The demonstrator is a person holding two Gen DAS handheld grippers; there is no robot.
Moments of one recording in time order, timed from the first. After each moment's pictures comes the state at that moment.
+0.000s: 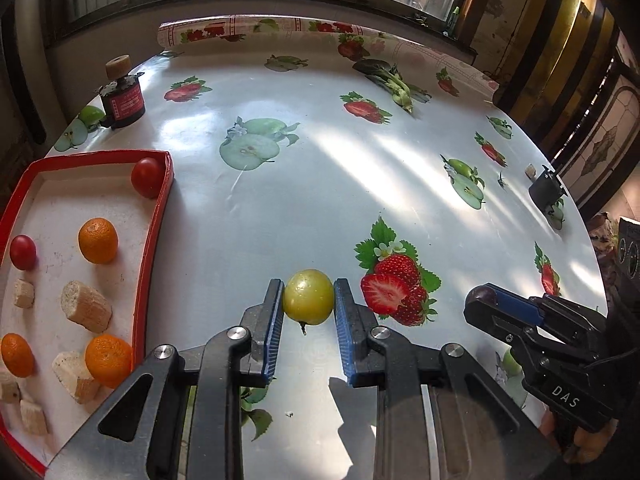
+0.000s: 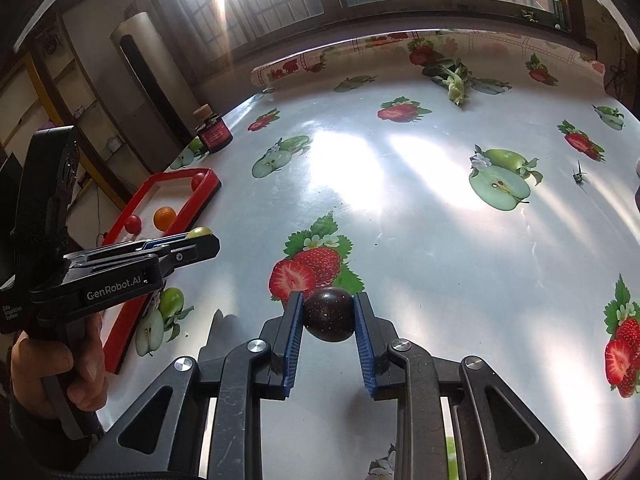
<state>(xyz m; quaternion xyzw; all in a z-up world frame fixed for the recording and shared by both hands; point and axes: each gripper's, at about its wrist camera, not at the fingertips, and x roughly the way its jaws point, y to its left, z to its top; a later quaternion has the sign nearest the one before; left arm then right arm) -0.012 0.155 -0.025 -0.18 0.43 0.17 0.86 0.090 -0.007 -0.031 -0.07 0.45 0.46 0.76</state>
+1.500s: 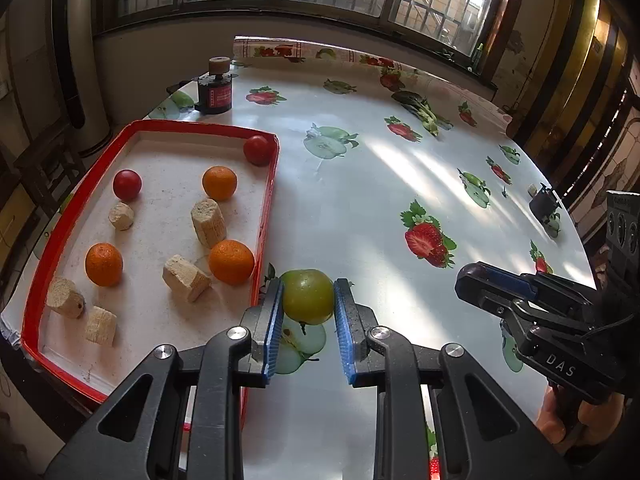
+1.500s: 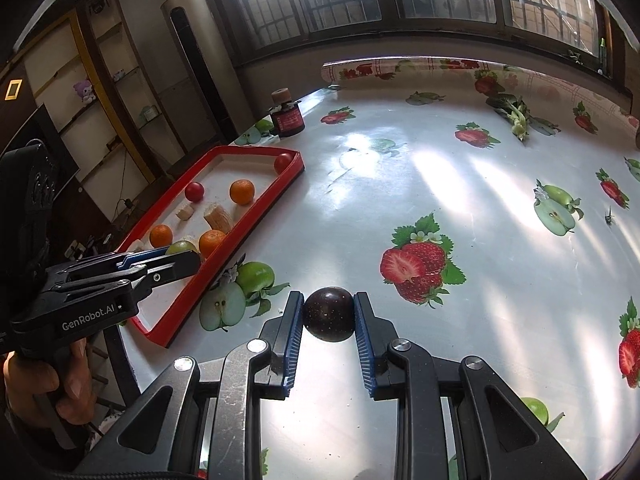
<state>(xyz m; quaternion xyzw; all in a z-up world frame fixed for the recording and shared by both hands) -0.126 0.160 -0.002 -0.21 0.39 0.23 0.87 0.008 0.023 0.000 -0.12 0.41 0.51 0.75</state>
